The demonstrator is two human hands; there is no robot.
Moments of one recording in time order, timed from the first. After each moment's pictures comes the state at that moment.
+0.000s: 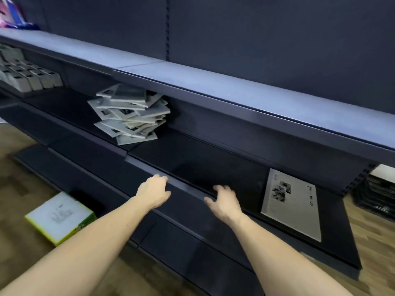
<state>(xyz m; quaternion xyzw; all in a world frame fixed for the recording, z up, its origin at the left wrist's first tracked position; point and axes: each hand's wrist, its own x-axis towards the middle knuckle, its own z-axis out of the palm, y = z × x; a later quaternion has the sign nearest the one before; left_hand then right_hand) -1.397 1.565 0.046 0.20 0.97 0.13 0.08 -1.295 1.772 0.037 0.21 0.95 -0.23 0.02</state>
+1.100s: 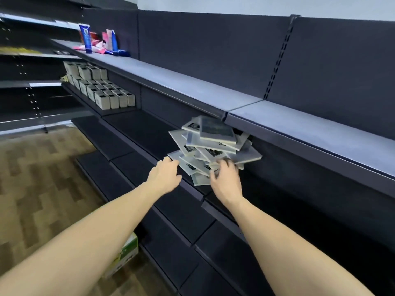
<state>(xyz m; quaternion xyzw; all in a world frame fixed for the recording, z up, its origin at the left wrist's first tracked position) -1.641 1.338 0.103 0.11 0.98 0.16 -0.04 -1.607 1.530 0.100 0.05 0.95 -0.23 -0.18</state>
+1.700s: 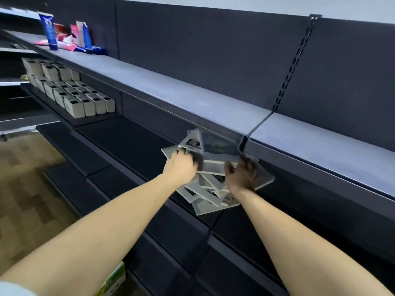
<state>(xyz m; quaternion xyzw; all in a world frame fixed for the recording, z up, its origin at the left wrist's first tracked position) -1.793 1.374 0.135 0.18 0.96 0.18 -0.06 -1.755 1.559 0.107 0.24 0.93 -0.22 -0.17</state>
